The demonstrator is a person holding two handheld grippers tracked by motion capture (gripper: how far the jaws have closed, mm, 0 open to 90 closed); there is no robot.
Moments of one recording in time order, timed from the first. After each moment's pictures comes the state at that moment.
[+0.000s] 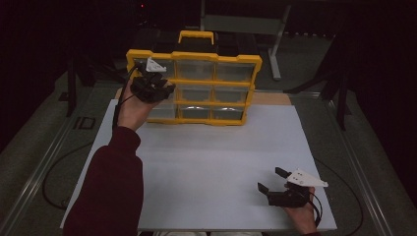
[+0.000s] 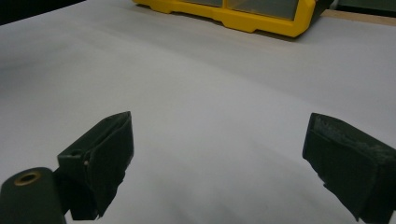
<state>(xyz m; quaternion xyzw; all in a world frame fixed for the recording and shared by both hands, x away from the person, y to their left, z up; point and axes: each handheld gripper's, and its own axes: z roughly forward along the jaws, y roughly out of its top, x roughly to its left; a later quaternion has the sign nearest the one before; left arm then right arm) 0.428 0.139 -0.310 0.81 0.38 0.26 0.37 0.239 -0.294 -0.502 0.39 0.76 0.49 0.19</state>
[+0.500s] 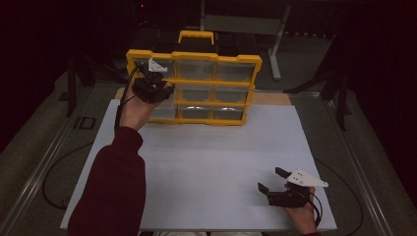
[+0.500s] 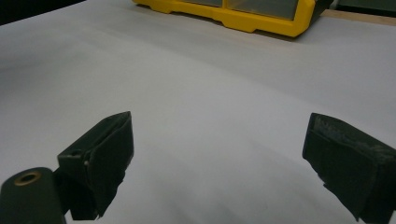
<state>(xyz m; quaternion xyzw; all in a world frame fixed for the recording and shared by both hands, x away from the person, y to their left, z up) 0.434 0.139 -0.314 0.81 0.39 0.26 0.35 0.239 -0.295 -0.502 0.39 0.76 0.49 0.19</state>
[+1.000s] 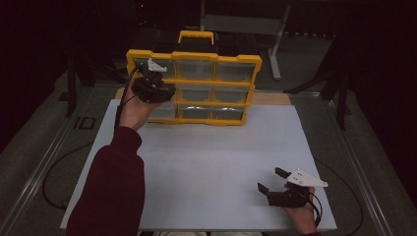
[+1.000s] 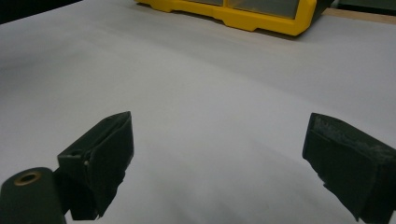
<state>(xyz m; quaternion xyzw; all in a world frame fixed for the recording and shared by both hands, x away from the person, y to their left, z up) 0.435 0.137 -0.318 0.81 0.41 0.27 0.33 0.239 -0.294 -0.502 0.39 0.76 0.49 0.19</state>
